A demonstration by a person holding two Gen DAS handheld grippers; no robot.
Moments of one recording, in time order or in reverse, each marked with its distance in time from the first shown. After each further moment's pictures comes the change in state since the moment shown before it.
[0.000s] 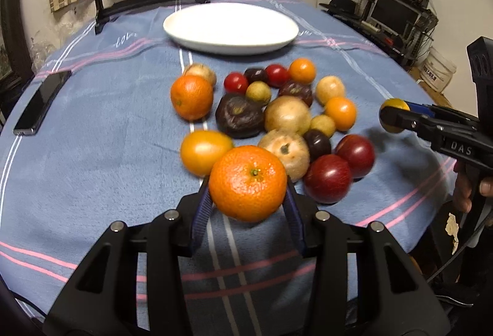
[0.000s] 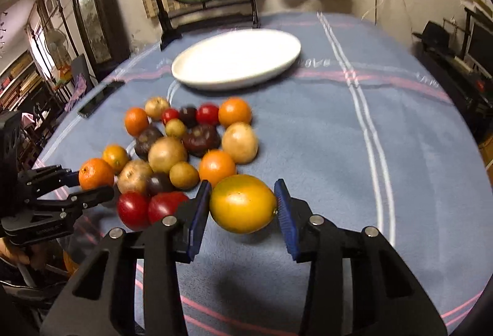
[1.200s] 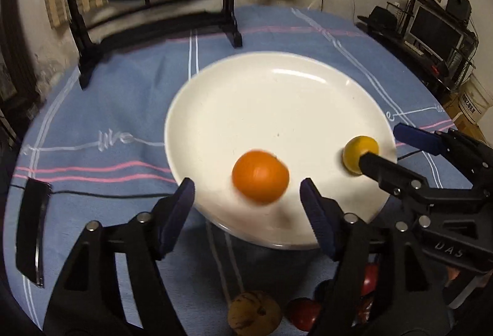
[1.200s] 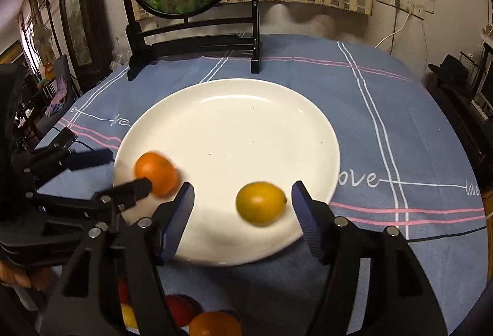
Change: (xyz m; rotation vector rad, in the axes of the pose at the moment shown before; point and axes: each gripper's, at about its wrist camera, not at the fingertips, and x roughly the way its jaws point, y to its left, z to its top) left arm 0.121 0.055 0.194 -0.020 -0.005 0.127; right arm 0.148 0.003 0.166 -0.058 0.004 -0.061
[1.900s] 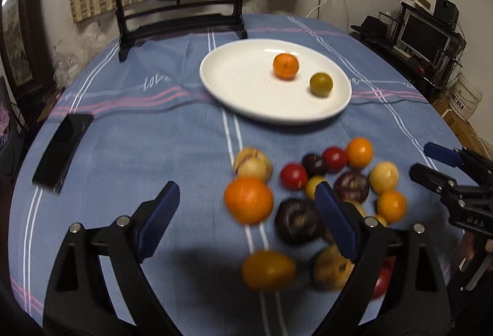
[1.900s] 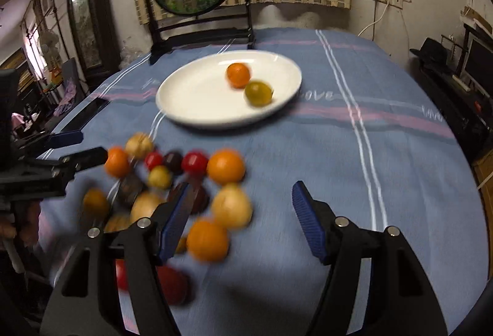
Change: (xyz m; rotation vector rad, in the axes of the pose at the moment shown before) left arm -0.103 0.001 -0.117 -0.051 -0.036 0.001; right arm -0.115 0.006 -0.129 0.031 -0.020 0.017
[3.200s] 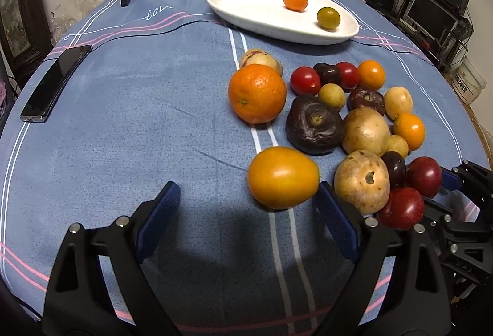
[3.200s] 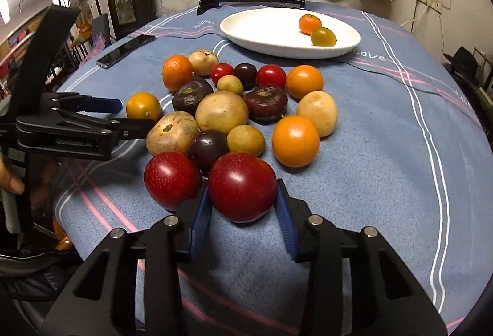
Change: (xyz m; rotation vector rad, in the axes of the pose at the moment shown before) left arm 0.018 0.003 -0.058 -0.025 0.162 -0.001; right arm 0.009 0.051 -0.061 -0.135 0.108 0.092
